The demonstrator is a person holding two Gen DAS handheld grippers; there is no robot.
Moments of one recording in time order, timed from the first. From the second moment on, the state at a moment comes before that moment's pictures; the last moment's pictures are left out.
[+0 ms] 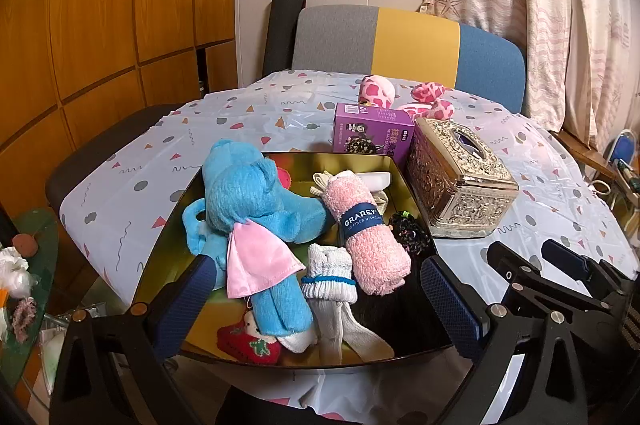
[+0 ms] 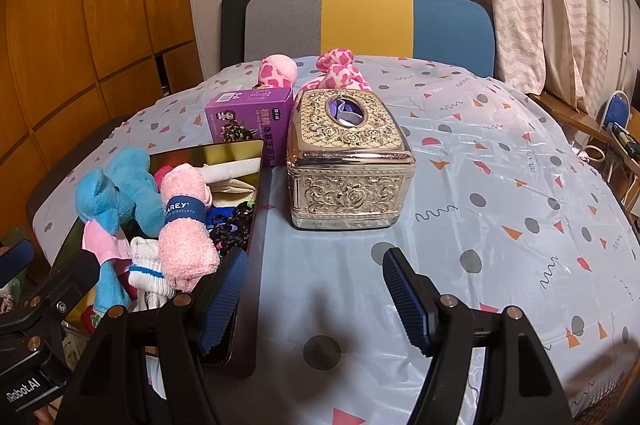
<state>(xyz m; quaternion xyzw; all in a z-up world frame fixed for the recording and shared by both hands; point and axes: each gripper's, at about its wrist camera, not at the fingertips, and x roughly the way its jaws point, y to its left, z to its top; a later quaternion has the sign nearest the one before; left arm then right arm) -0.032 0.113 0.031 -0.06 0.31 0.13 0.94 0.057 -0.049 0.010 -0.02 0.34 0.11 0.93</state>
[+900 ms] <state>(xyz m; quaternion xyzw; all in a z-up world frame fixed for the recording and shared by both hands) -0.031 0.117 0.028 -0.06 0.31 0.13 0.94 0.061 -0.053 0.002 -0.01 0.35 0.11 0.93</state>
